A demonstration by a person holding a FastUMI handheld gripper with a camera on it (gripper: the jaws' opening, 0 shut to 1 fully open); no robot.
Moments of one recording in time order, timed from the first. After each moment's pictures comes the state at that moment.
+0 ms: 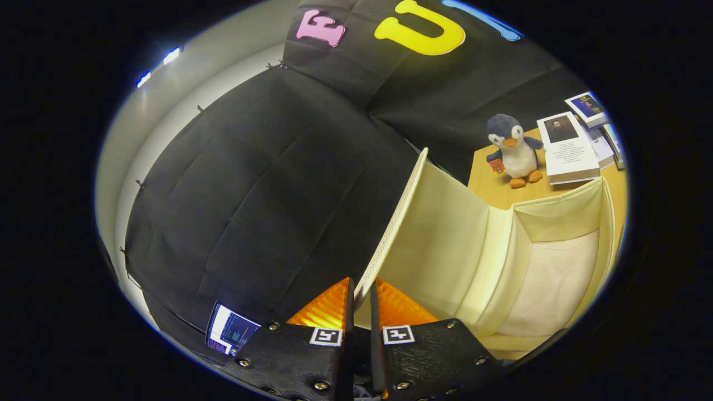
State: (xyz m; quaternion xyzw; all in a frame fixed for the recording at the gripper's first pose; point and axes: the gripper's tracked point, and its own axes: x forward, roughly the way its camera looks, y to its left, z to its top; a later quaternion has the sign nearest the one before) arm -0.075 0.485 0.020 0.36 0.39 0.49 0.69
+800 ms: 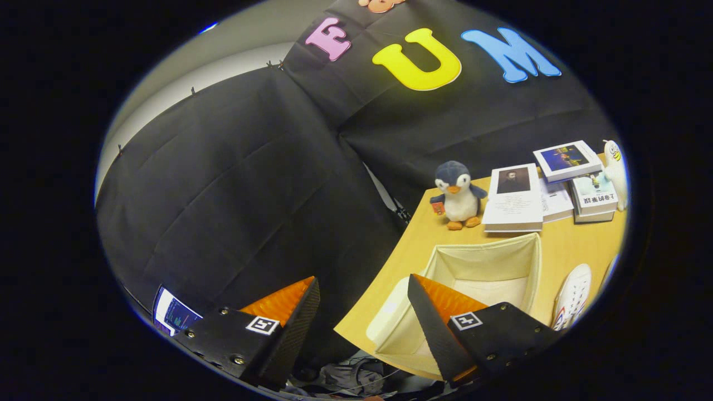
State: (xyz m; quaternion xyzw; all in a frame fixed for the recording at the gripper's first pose) arm -0.022 0.388 -0.020 0.26 0.34 0.39 0.81
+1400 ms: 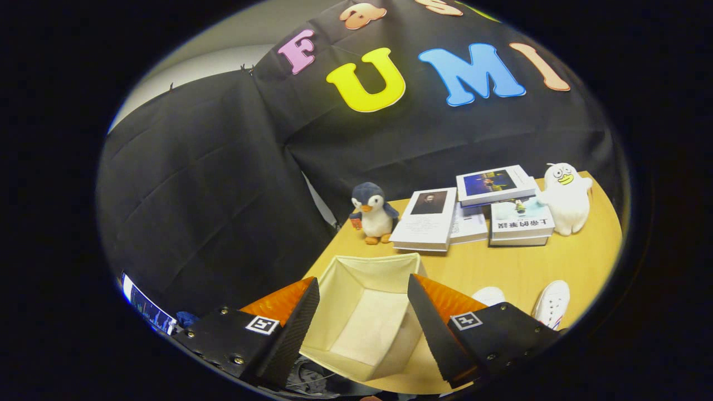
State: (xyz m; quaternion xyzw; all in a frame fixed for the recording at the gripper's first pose) arm 0.018 0.248 -0.085 0.19 0.34 0.28 0.88
